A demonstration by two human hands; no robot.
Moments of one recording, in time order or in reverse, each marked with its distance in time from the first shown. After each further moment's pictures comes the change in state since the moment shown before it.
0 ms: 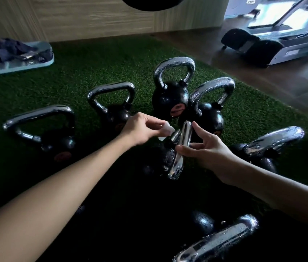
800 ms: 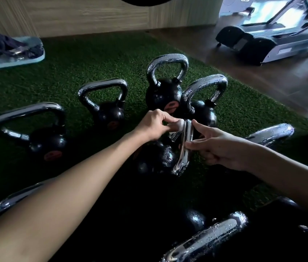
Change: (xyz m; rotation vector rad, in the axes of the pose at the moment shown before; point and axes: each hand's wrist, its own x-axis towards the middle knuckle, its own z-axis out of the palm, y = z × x) left_hand 0.039 0.014 0.047 0.026 -0.063 0.119; right_hand 0.017 -0.001 -0.044 0.103 -0.178 0.220
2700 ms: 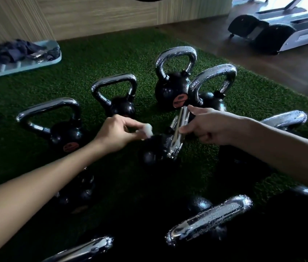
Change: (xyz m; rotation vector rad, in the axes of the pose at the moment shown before) left_hand -0.117 -0.012 -0.066 0.096 0.154 -0.088; right_hand 0.006 -0.032 0.034 -0.123 0.115 0.012
